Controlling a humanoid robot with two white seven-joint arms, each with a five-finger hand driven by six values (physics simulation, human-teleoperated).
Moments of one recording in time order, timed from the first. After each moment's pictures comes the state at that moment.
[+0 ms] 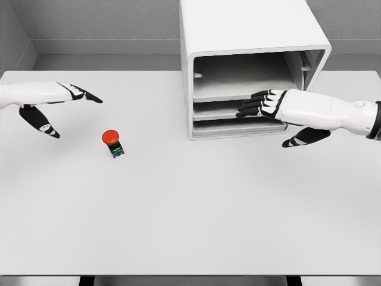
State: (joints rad) left arm -1.00 0.99 -1.07 -1.24 0.10 -0.61 -0.60; right arm -0.79 -1.07 0.91 -1.69 0.03 -0.61 0.29
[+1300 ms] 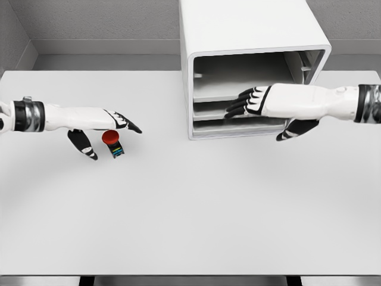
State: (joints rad) left arm -0.93 0.82 -1.08 -1.23 -0.02 -0.61 -0.61; right arm -1.00 -1.00 1.06 -1.63 0.00 -0.61 0.43
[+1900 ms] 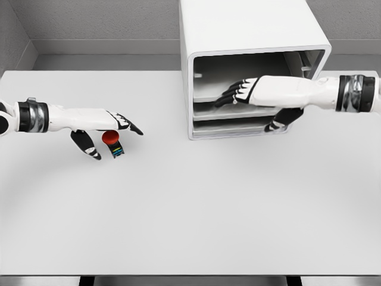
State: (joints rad) left arm -0.93 0.80 -1.08 -1.21 -0.03 -0.61 -0.61; right arm -1.02 -0.87 1.05 -1.47 0.00 -0.61 0.47
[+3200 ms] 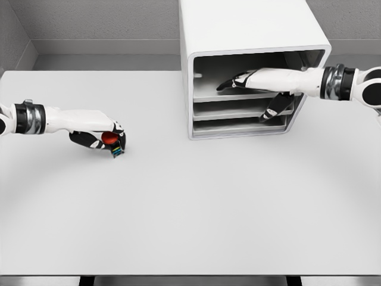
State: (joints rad) left arm -0.92 0.81 -1.07 -1.20 -0.03 -0.61 -0.61; right arm -1.04 -0.71 1.05 -1.17 -0.04 -0.59 0.54
